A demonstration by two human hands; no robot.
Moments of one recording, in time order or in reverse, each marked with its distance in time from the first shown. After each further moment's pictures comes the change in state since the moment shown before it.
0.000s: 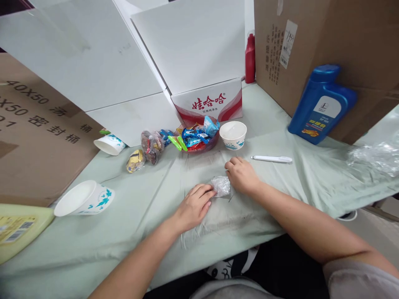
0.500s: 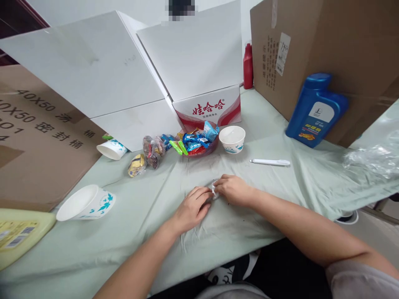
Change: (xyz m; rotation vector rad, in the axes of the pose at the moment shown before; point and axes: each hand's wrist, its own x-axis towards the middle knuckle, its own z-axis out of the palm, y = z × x) left_hand 0.000 -0.011 -0.001 -0.060 0.047 0.018; right_hand -0.006 0.001 0.021 0.157 -0.069 -0.479
